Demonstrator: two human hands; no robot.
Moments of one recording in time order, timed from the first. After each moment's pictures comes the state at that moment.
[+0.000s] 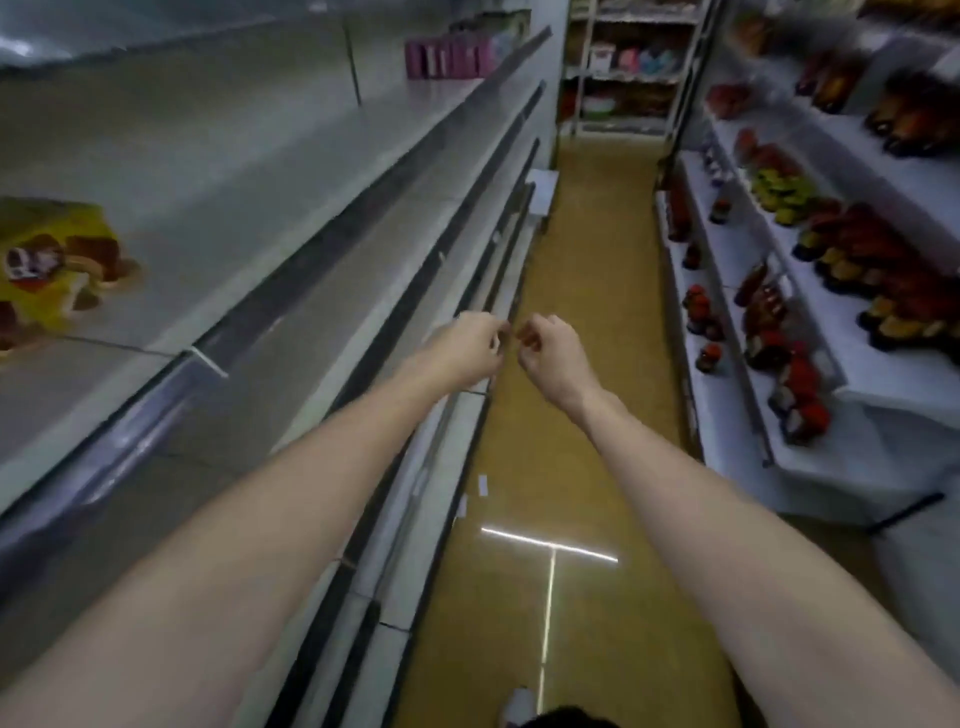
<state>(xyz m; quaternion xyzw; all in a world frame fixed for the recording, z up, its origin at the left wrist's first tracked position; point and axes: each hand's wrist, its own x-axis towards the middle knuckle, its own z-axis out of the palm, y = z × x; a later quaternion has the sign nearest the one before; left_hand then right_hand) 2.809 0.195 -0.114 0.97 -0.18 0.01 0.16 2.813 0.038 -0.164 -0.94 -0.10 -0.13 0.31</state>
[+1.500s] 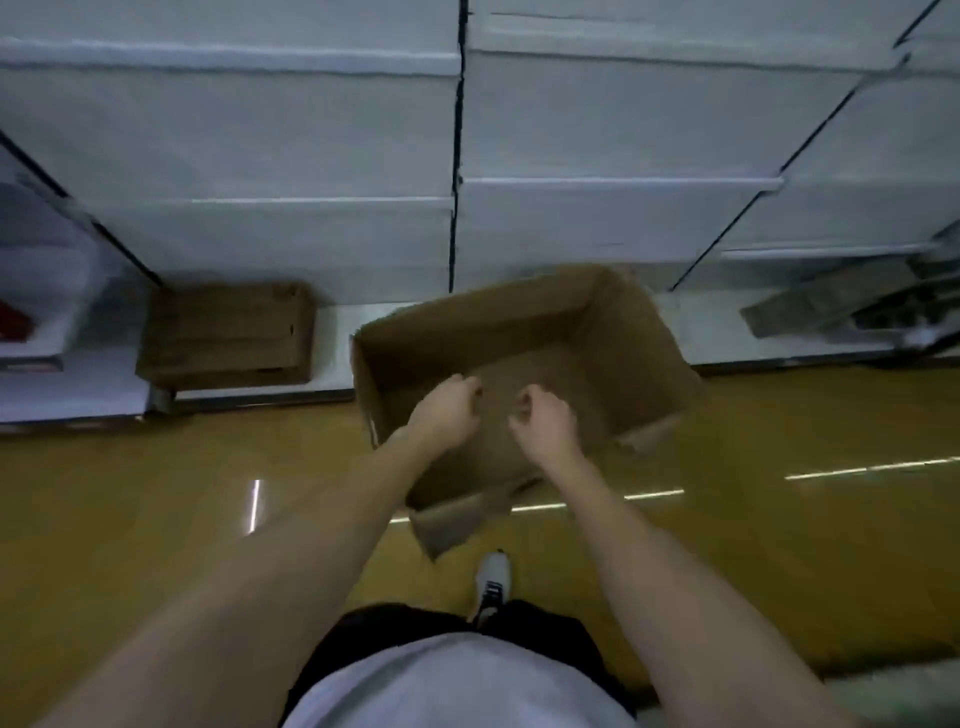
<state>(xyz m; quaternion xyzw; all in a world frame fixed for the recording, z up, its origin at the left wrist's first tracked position) 2.355 -0.118 -0.354 0.49 -0.80 -0.33 -0.03 2.217 -0.040 -0.357 -0.49 0.83 -0.11 0.25</state>
